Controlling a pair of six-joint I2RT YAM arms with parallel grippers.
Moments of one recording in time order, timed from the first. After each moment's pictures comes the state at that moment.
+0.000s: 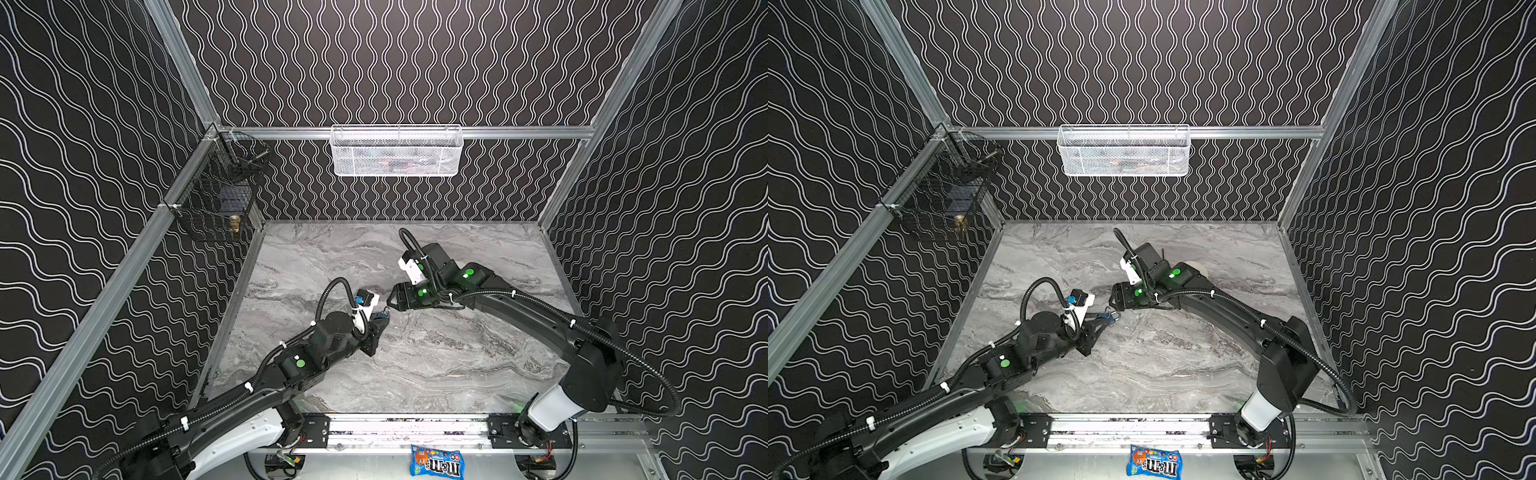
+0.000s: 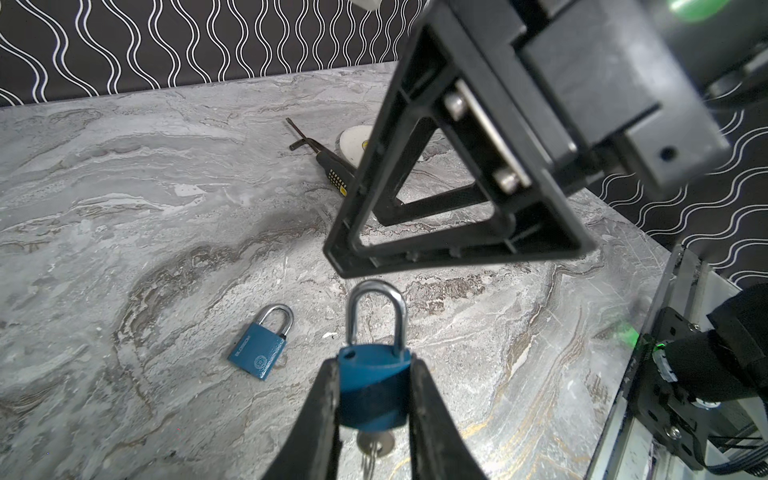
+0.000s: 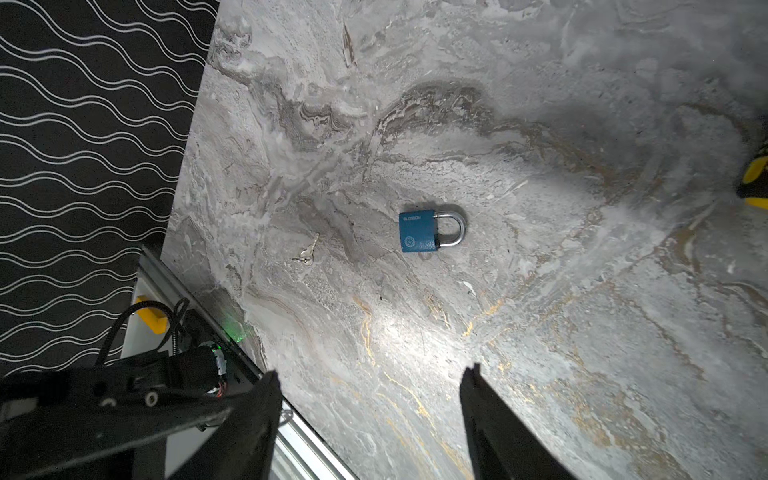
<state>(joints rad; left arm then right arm) -0.86 0.85 0.52 -0.06 -0.08 -0.27 0.79 1.62 1.41 -0.72 -0.26 0.52</state>
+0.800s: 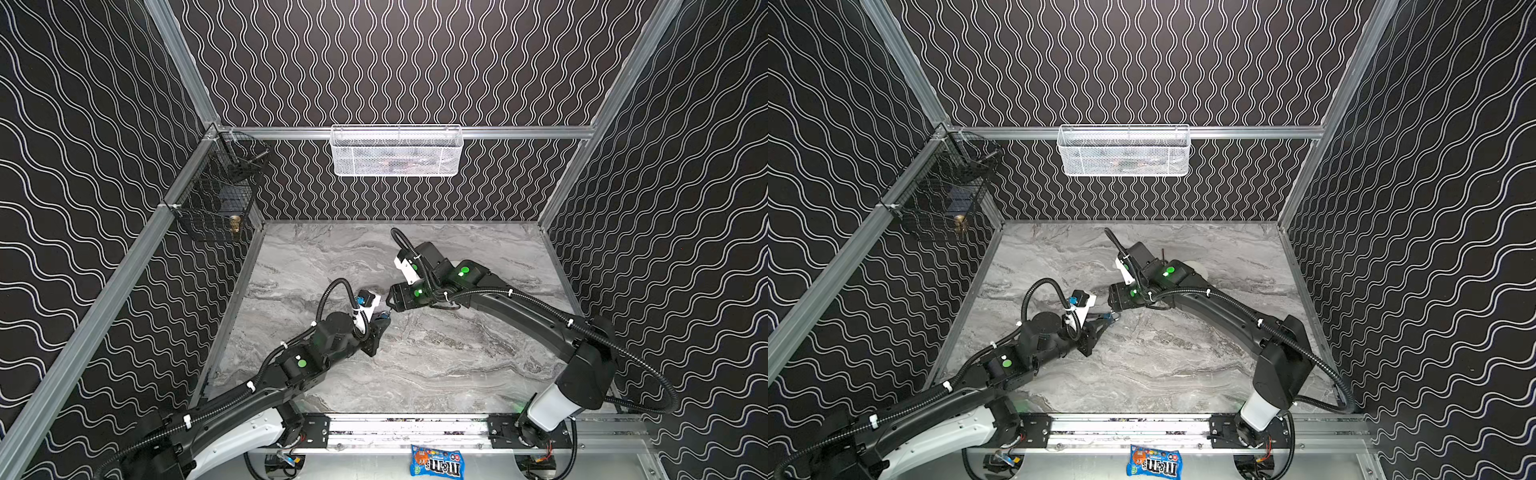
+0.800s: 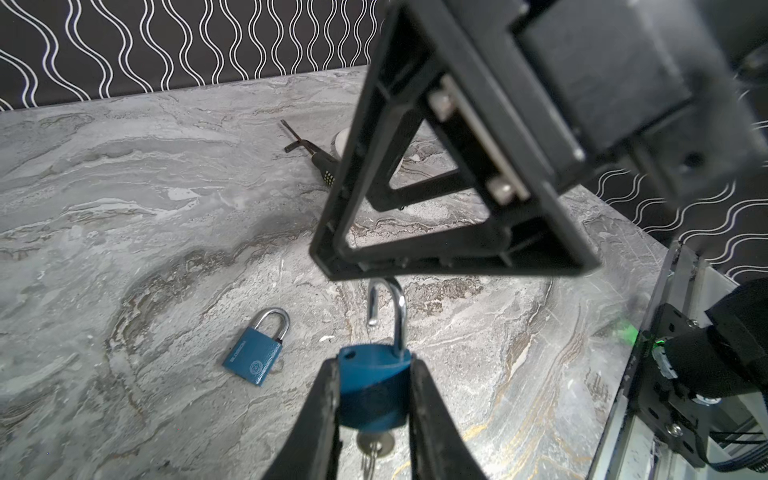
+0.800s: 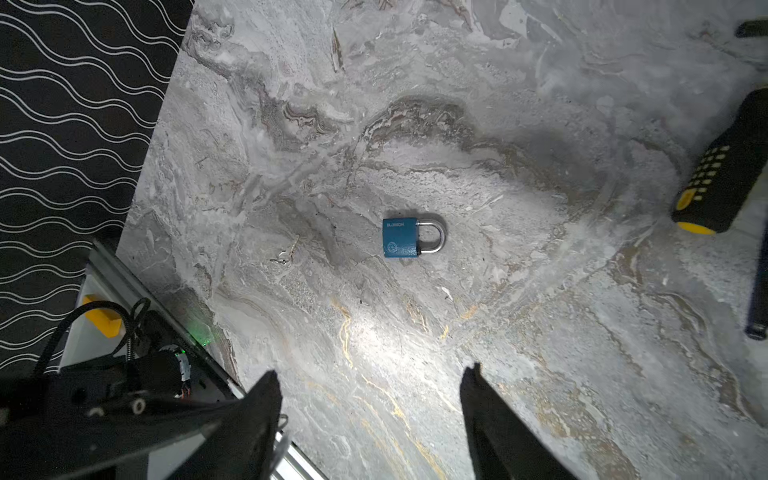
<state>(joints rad) -0.86 0.86 0.51 -0.03 -0.07 -0.26 0.83 1.64 1.48 -0.79 -0.15 0.46</state>
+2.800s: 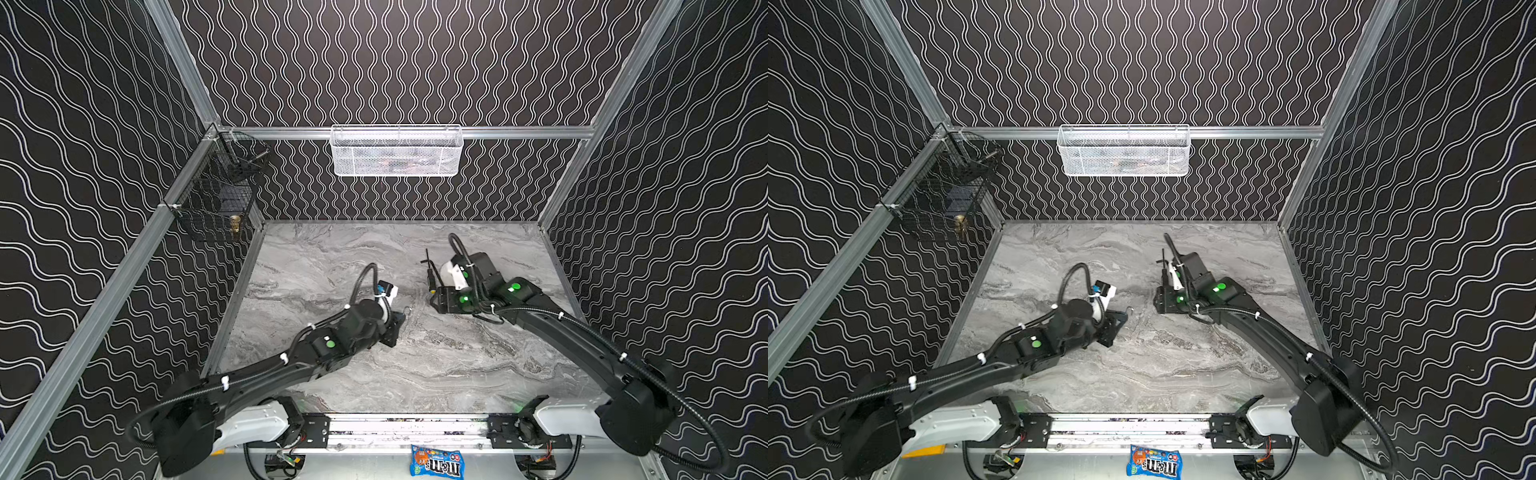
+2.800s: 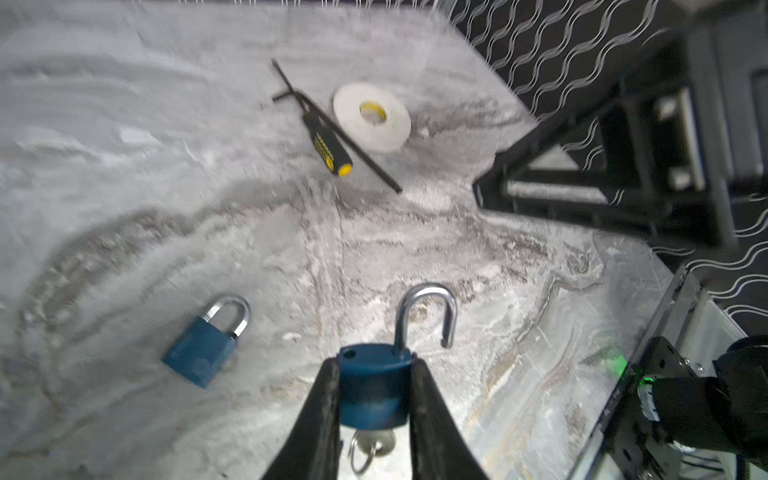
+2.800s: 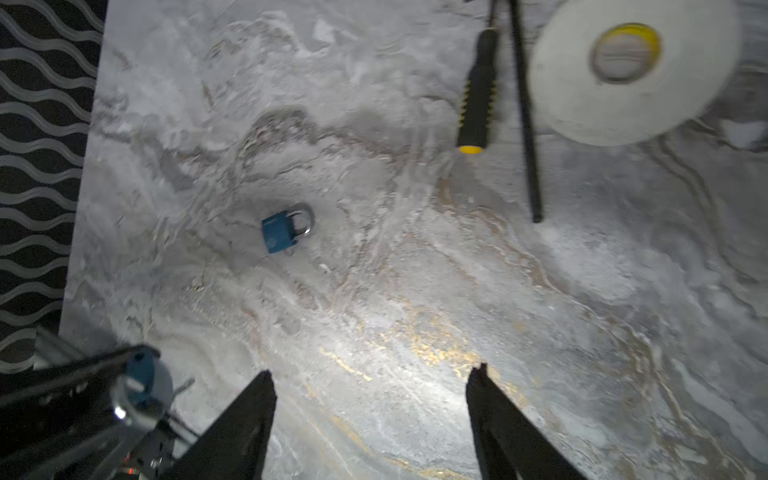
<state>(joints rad) -0.96 1.20 0.74 -0.11 -0.14 -0.48 0.57 1.30 1.07 -0.70 -0.12 0.52</state>
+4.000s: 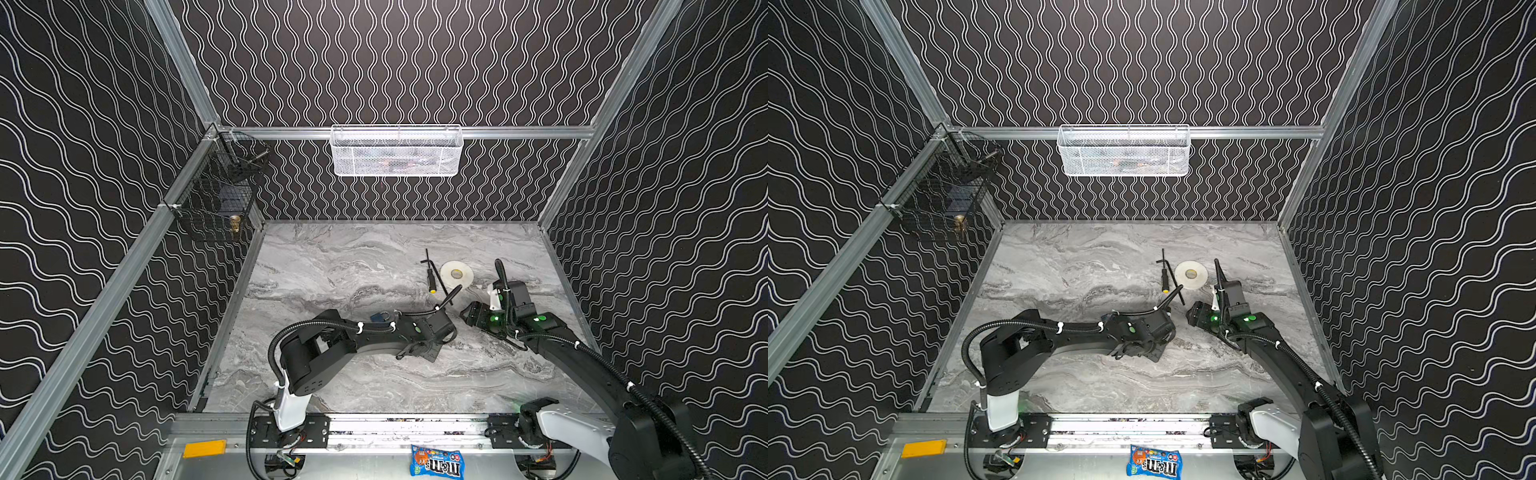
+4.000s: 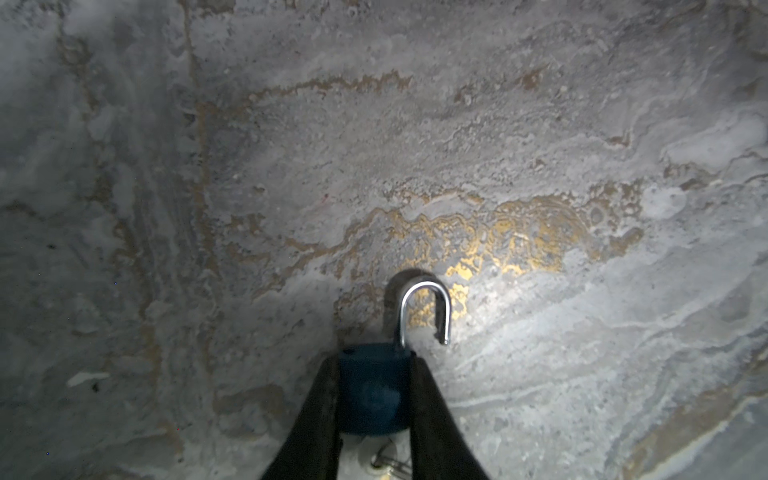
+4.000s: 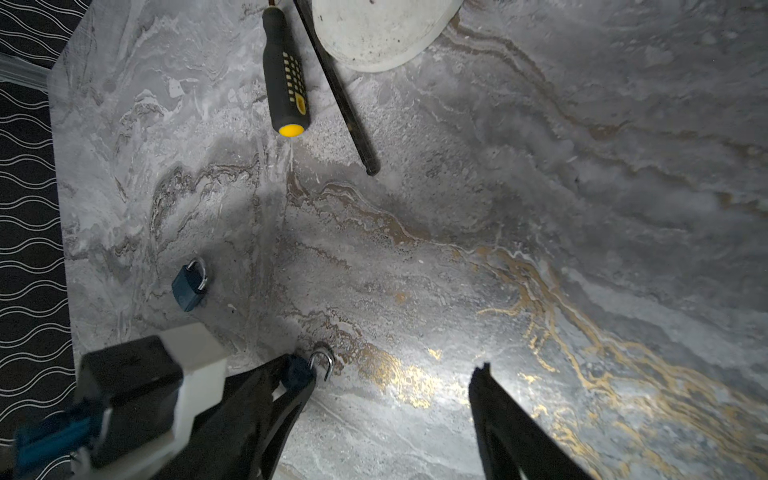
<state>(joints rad) -1.10 1.94 1.20 -0.41 -0.22 -0.49 0.29 1.13 0.66 -0.47 -0.23 0.63</state>
